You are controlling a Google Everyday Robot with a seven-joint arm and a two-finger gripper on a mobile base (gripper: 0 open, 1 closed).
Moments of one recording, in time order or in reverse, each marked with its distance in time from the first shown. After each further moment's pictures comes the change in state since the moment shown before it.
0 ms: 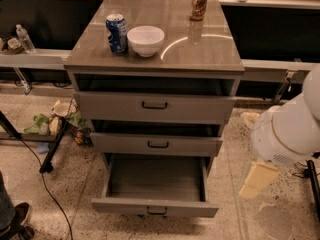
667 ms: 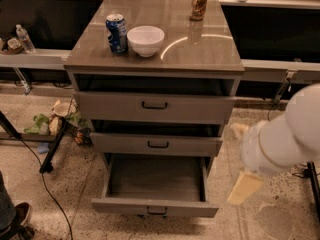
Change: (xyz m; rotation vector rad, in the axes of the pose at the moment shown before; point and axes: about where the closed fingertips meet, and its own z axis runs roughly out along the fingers) arm 0.003 0.007 0.048 -0.011 -0.052 0.006
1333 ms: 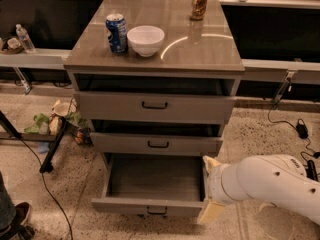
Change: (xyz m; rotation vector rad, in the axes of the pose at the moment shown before) arm 0.014 0.037 0.171 -0.006 -0.095 -0.069
